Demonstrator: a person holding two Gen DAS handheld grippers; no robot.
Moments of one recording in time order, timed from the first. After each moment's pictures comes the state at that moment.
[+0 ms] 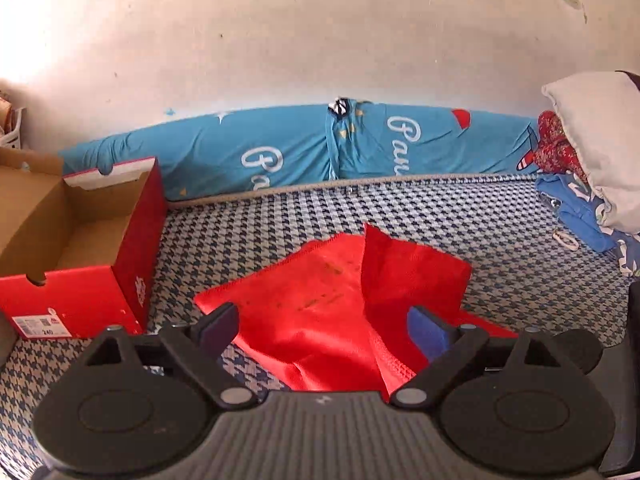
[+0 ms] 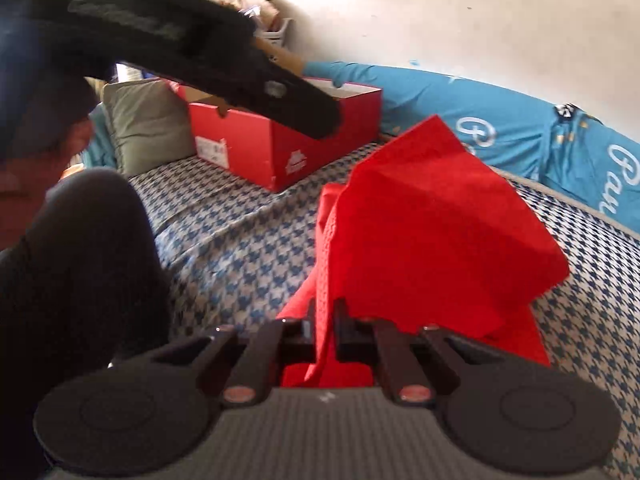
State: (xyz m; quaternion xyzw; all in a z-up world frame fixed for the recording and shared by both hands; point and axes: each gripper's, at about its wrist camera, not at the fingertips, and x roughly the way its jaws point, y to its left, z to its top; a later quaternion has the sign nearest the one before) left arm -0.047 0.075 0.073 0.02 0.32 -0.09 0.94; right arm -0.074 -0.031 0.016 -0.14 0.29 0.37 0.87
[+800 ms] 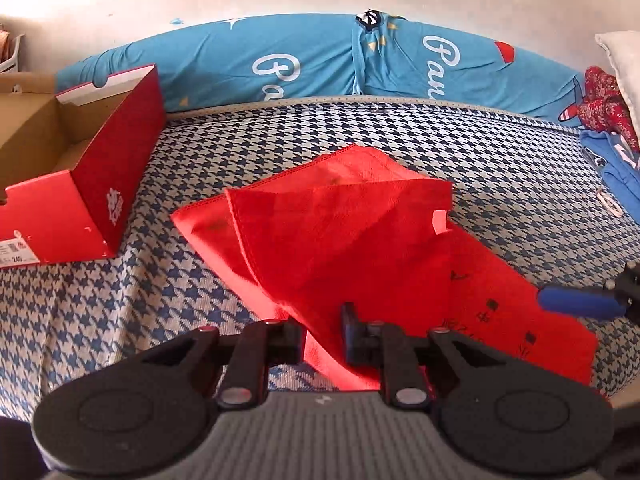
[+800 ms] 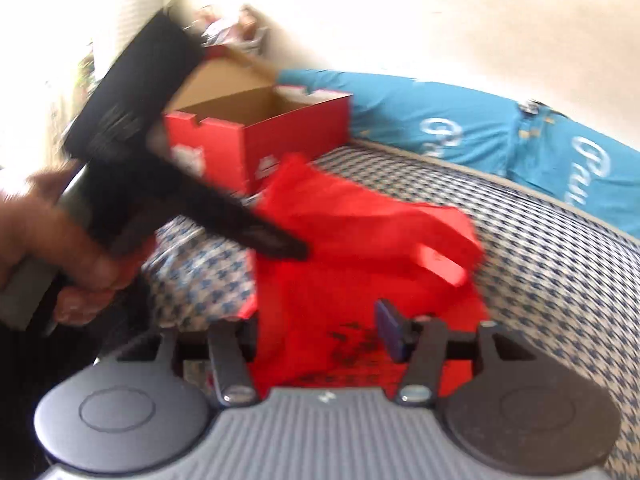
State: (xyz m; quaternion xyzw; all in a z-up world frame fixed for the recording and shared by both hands) left arm -0.020 0.065 0.008 0.00 0.40 -0.03 0.92; right arm -0.067 -0.086 0.036 -0.10 0.30 0.30 0.90
